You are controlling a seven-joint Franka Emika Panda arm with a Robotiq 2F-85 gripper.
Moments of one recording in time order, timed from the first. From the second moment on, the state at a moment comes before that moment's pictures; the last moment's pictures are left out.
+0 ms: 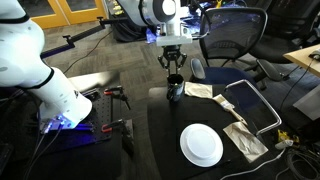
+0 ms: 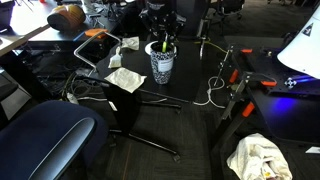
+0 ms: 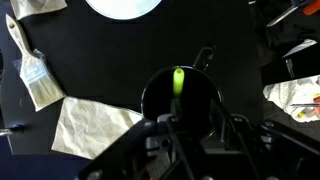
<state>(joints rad) 0.10 0.24 0.12 -2.30 -0.60 2.32 -0.65</state>
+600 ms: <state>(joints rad) 0.07 0.31 0.11 -2.24 -0.60 2.33 -0.69</state>
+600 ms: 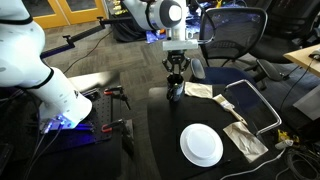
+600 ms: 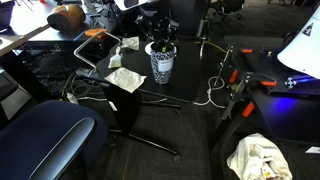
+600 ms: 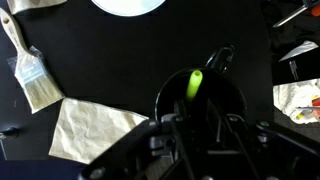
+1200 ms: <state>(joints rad) 0.06 0.38 0.11 -2.20 -0.60 2.33 -0.71</state>
